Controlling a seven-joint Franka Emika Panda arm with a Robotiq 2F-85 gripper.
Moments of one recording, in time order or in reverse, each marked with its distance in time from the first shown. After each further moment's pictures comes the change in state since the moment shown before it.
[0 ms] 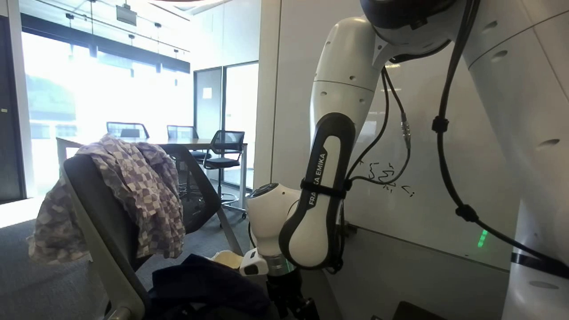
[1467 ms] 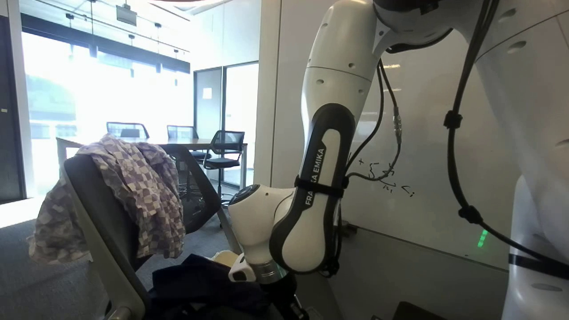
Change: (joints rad) arm 0.128 -0.041 -0.012 0.000 -0.029 -0.135 0.293
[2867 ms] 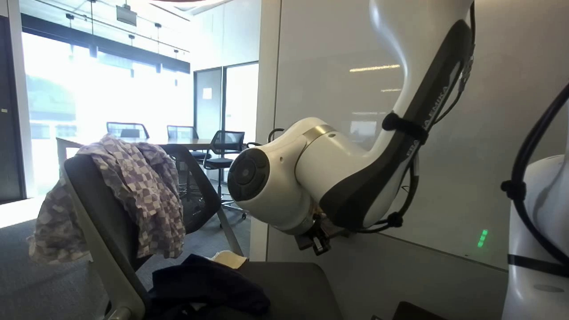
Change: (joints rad) arm 0.060 -0.494 0.142 -0.187 -0.582 -0.600 0.862
